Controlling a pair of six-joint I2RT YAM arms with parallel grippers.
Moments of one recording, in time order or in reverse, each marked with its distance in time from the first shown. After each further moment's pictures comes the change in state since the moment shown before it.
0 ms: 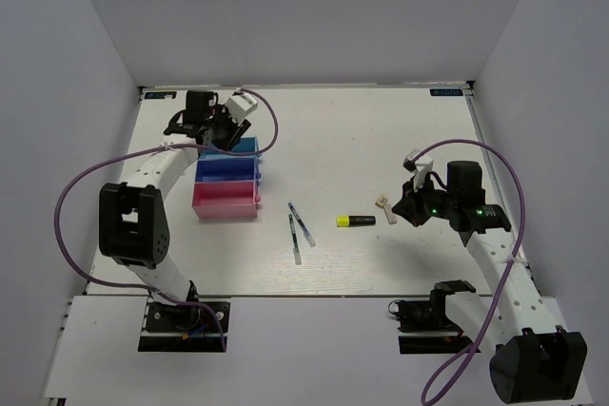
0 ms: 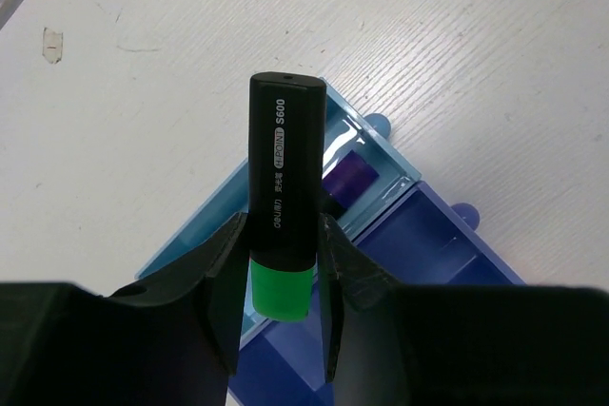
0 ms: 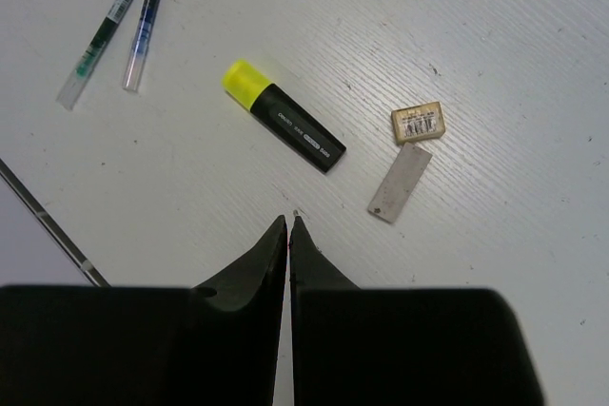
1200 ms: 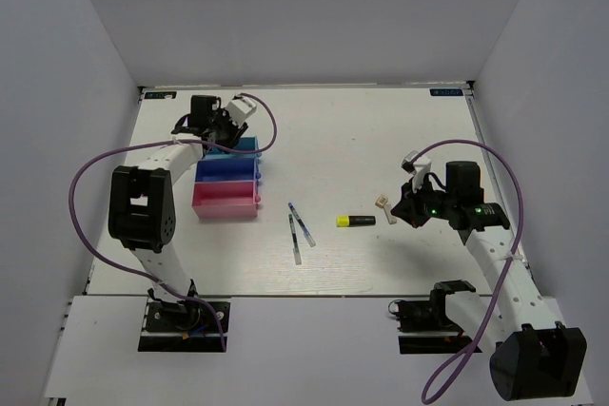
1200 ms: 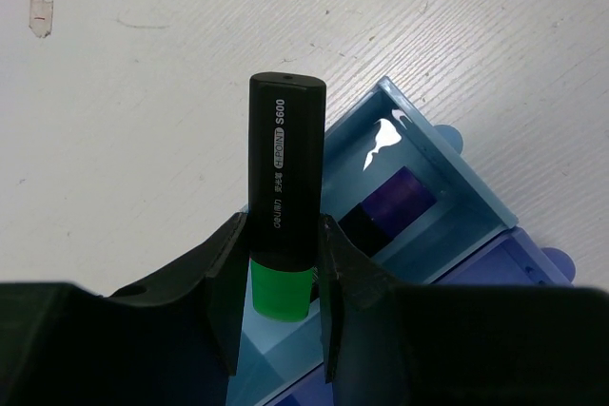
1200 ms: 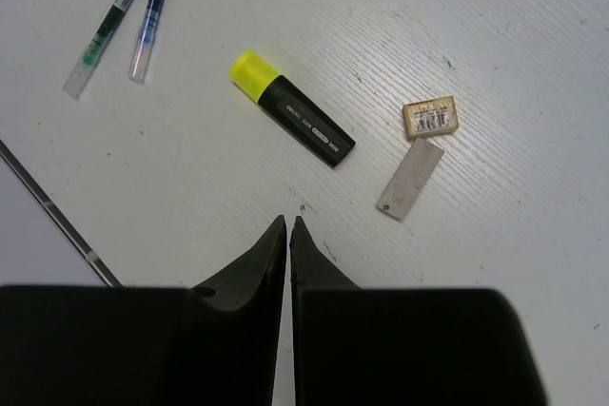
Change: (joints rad) left arm 0.019 0.141 -0.013 0.143 -0.050 0.001; right arm 0.000 0.018 0.000 -0.016 -0.020 -0.016
